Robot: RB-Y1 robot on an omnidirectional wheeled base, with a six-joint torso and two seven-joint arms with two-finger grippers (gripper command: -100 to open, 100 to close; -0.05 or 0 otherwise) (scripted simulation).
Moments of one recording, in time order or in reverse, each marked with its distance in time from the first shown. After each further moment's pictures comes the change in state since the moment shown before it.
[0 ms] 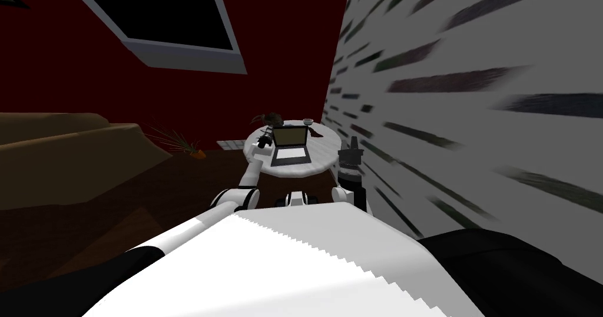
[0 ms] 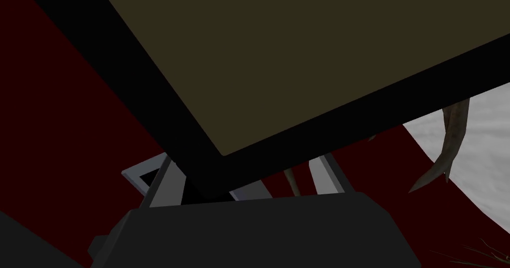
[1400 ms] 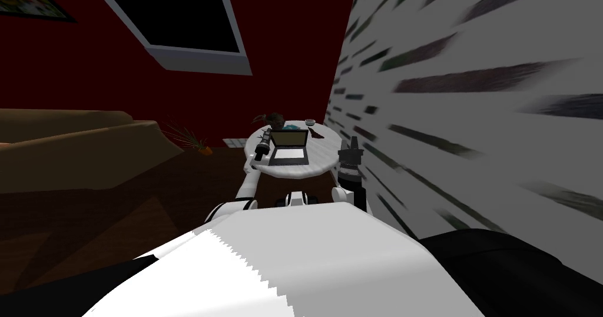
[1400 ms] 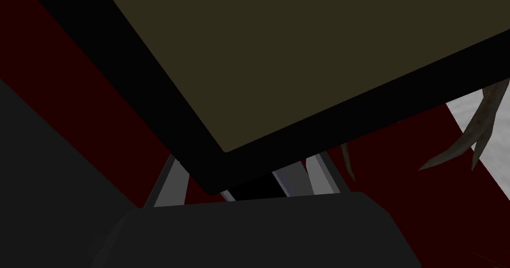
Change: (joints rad) left arm 0.167 -0.027 0.043 -0.006 -0.028 -0.406 0.008; right arm 0.000 0.000 0.000 0.000 0.000 0.000 0.000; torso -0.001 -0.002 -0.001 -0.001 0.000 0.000
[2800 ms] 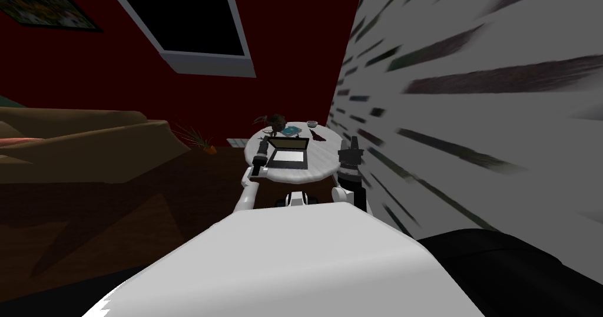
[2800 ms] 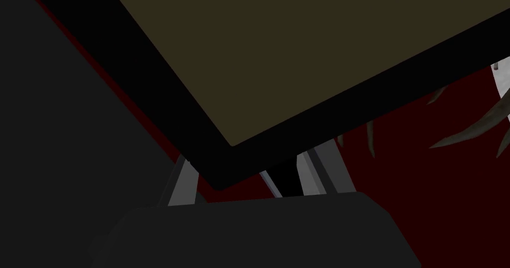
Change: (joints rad) left arm 0.192 -0.050 0.036 -0.008 0.002 -0.390 -0.019; right arm 0.000 0.000 0.000 0.000 0.000 0.000 0.000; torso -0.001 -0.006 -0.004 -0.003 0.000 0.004
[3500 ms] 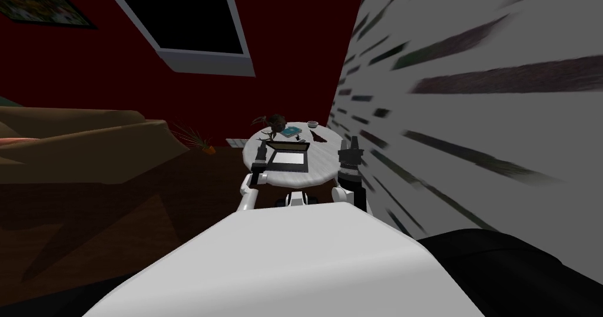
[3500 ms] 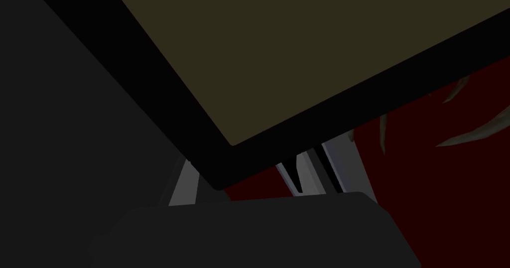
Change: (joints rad) left arm 0.101 -0.030 0.009 -0.008 0.010 -0.197 -0.017; right arm 0.000 0.000 0.000 0.000 0.000 0.000 0.000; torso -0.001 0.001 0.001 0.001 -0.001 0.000
